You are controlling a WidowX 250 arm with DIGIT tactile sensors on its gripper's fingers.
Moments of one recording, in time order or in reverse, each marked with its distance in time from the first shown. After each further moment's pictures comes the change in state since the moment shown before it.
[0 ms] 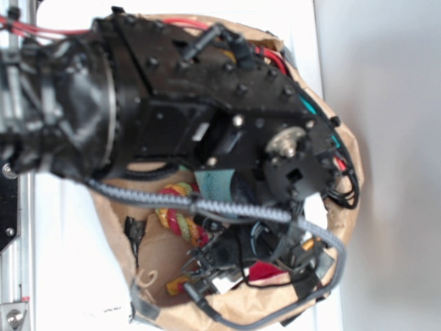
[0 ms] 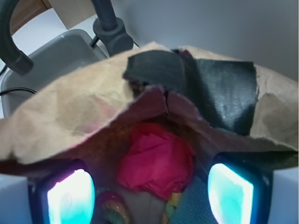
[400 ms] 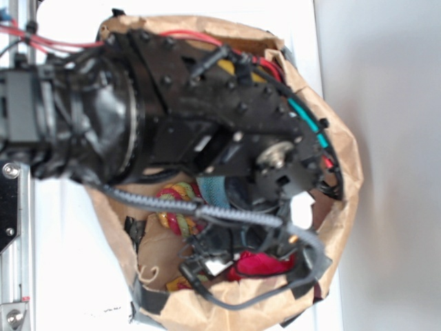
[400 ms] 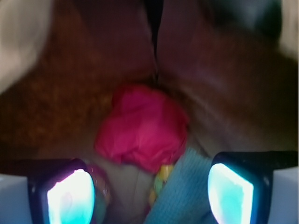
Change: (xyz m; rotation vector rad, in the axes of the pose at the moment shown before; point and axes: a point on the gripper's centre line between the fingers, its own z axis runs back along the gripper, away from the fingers) arm -0.015 -0.007 -0.023 0.012 0.100 -0.079
